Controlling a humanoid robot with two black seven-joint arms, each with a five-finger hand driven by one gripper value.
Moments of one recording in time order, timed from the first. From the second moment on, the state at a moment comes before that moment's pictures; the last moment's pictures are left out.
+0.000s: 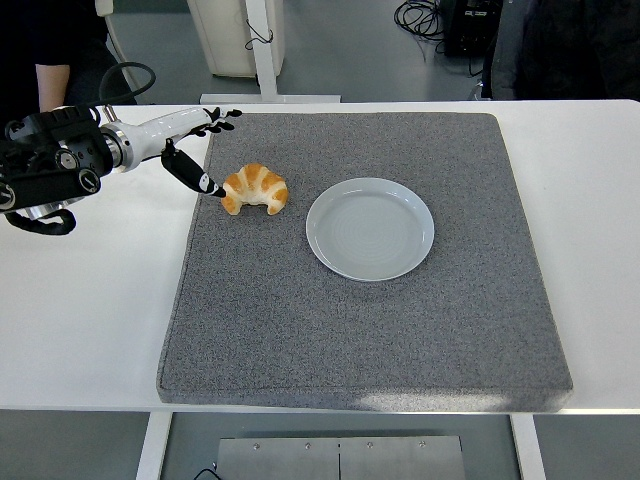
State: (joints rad) left arm -1.51 0.53 0.57 -1.13 0.55 0.23 -0.17; right arm -0.10 0.00 -0.01 0.14 -0.10 -0.09 0.28
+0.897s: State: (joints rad) left arm -1.28 0.28 0.51 -0.83 0.61 0.37 -0.26; right arm -0.10 0.00 -0.01 0.14 -0.10 -0.09 0.28
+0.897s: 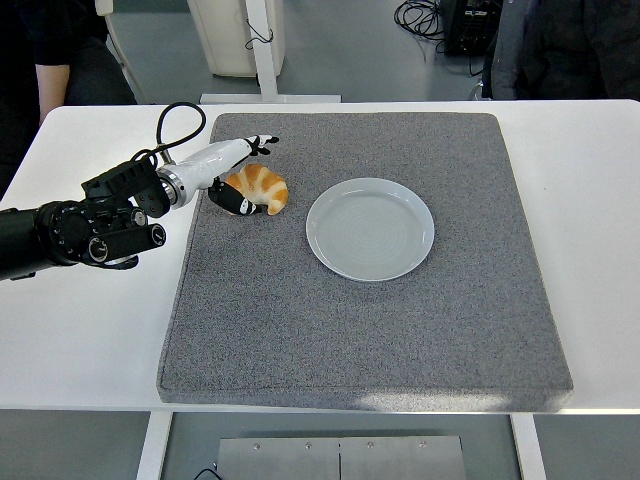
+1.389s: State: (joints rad) left arm -1.23 0.21 0.49 -0.74 0.60 0.37 -0.26; right arm -0.10 0.00 -0.01 0.14 -0.10 -0.09 0.28
